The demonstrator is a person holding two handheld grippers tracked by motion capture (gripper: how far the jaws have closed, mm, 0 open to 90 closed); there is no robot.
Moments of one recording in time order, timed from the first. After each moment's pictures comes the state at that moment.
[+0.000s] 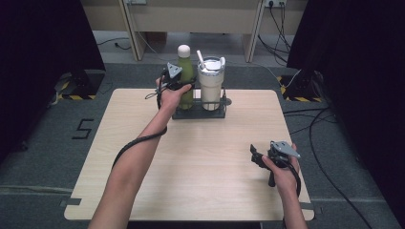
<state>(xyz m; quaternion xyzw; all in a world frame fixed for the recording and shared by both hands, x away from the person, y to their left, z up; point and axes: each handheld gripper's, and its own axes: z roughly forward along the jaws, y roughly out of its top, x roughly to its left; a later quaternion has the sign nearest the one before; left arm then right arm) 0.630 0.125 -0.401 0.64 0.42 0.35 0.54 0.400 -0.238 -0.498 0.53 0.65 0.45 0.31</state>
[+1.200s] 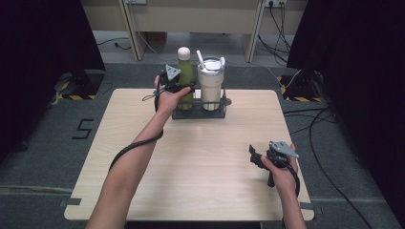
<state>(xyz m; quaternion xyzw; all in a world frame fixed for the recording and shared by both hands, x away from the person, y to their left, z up) 0.615 0.129 -0.399 0.65 0.41 0.35 0.53 0.400 -0.235 -0.500 0.52 0.65 0.45 0.32</state>
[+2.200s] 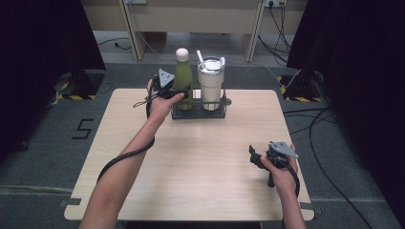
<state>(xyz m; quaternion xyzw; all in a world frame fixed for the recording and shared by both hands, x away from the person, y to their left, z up) 0.579 0.149 -0.394 0.65 0.39 0.37 0.54 0.399 -0.234 -0.500 0.52 0.65 0.45 0.32</state>
